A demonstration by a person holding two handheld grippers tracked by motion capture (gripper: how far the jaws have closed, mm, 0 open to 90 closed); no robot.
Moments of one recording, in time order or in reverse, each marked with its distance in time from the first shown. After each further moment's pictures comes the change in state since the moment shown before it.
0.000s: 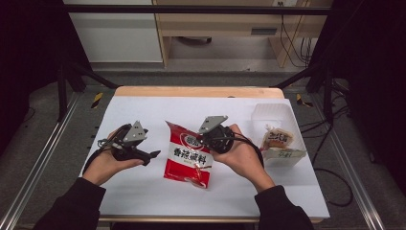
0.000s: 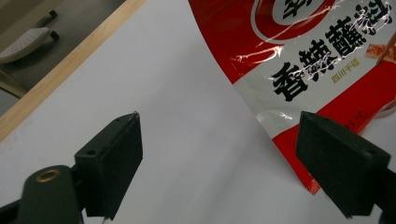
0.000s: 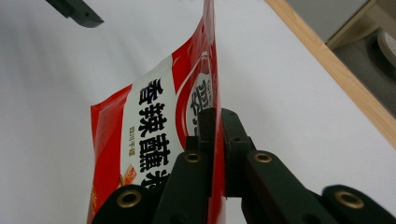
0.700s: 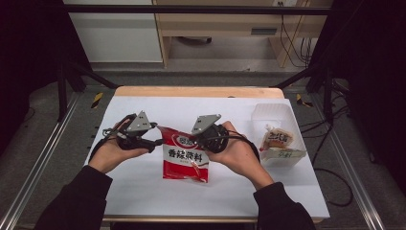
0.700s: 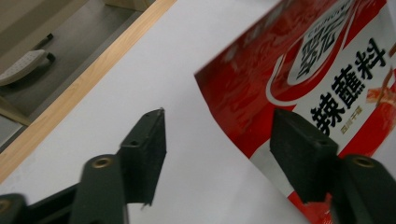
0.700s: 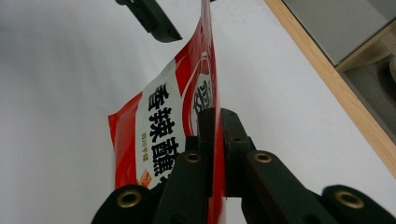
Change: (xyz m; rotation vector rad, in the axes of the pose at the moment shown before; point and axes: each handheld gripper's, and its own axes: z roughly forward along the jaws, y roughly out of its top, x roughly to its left) left arm 0.012 0.026 0.005 -0.064 -0.041 0.028; right arm 0.009 0.018 -0.005 -0.025 0.050 -0.078
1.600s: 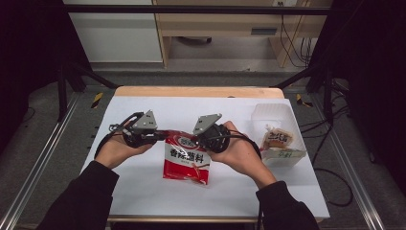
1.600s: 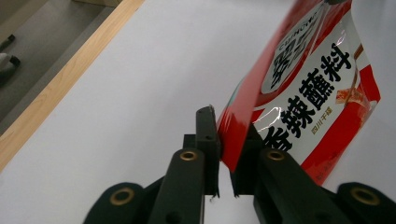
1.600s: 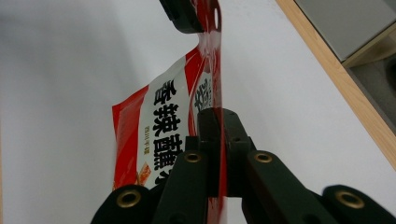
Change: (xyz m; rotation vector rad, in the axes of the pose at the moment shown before) left arm -0.003 0.015 0.006 0.048 -0.099 0.052; right arm -0.003 -0.003 -0.002 0.026 0.019 -0.012
